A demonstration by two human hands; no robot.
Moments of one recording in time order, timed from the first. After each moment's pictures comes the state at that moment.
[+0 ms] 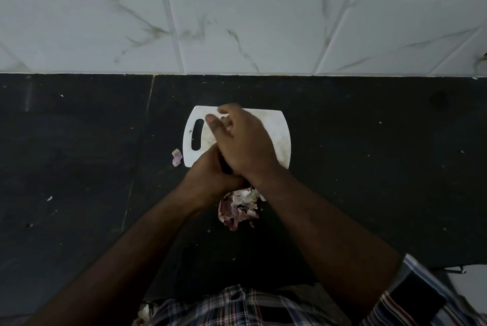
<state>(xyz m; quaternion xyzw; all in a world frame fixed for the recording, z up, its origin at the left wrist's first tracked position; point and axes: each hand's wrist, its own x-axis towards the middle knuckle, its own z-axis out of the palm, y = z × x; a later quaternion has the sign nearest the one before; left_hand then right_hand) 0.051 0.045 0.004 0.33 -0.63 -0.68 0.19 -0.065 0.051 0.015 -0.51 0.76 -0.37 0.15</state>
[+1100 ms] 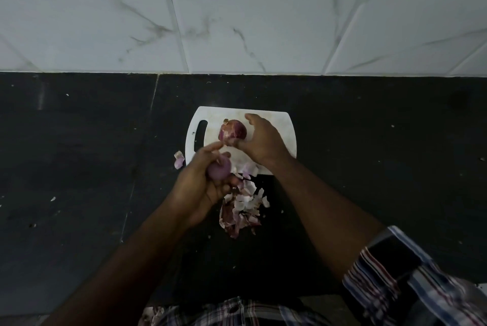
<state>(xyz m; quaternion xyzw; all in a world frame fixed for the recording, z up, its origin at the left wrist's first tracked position) 0.051 0.037 -0.017 0.42 -0.30 -0.82 0.26 -0.134 0.015 -0.064 -0.47 0.79 -0.28 0.26</state>
